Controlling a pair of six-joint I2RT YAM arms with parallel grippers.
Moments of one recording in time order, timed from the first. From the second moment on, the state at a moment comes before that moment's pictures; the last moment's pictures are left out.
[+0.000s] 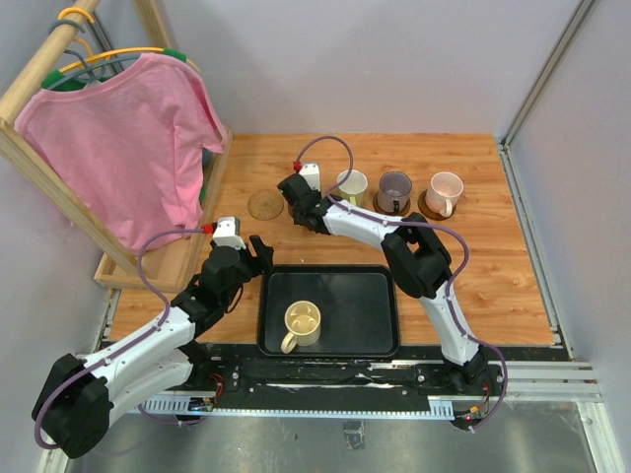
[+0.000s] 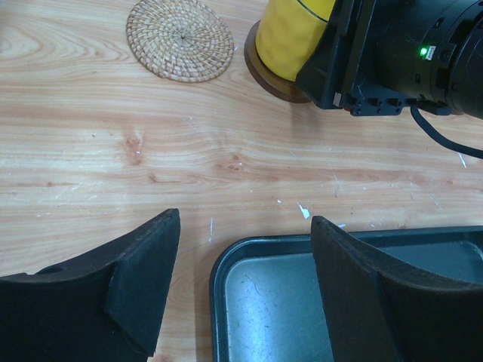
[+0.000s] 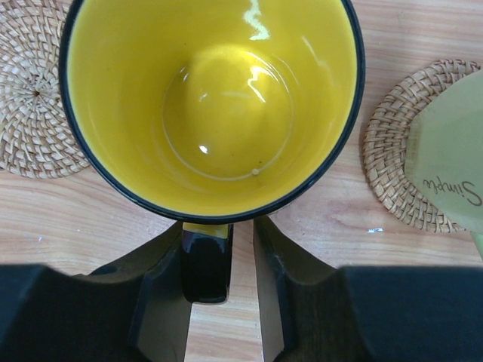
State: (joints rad) left arm -0.59 0.85 0.33 0.19 -0.39 -0.47; right arm 0.81 2.26 1.77 -0.33 0.47 0.50
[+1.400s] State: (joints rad) left arm -0.59 0.78 0.32 0.13 -0.38 -0.49; right arm 0.84 2.12 1.61 -0.24 0.38 0.49
